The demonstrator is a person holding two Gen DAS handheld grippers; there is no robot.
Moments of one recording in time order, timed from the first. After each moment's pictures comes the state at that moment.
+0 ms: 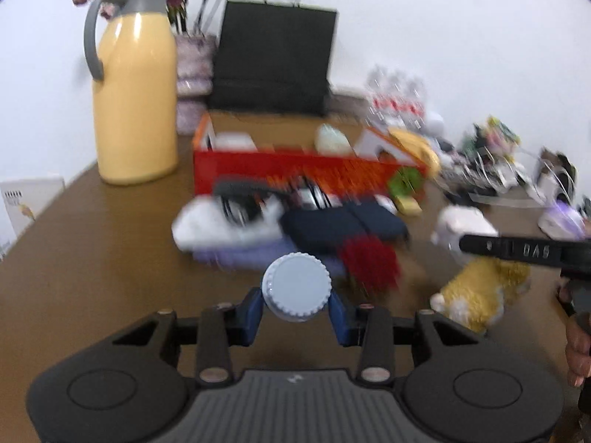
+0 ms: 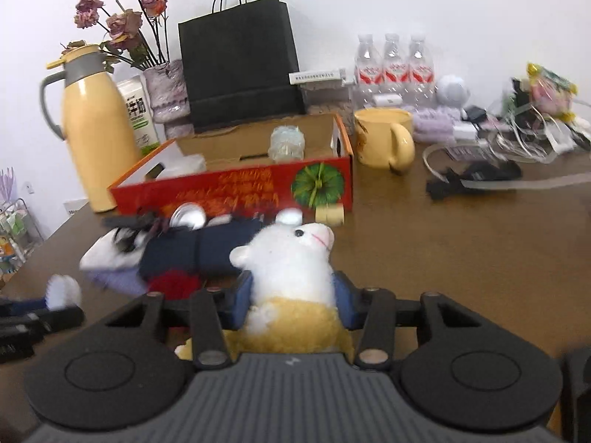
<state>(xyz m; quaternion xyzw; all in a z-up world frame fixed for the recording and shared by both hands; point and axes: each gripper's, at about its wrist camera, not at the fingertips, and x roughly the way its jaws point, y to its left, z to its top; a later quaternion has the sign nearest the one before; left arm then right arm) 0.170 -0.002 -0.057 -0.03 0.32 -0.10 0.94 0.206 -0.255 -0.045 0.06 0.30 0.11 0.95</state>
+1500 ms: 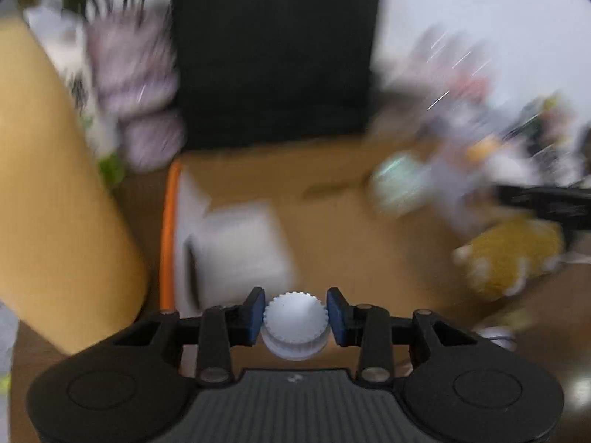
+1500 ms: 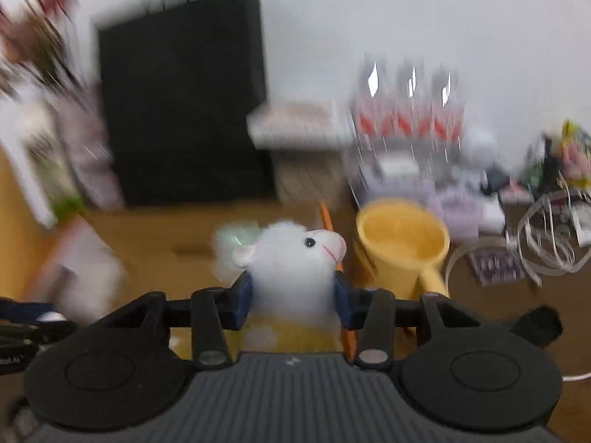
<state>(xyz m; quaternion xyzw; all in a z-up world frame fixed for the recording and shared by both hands) 0.485 0.001 -0.027 0.05 0.44 -0.07 0.89 0.478 -0.205 0.001 0.00 0.35 0.03 0.94</state>
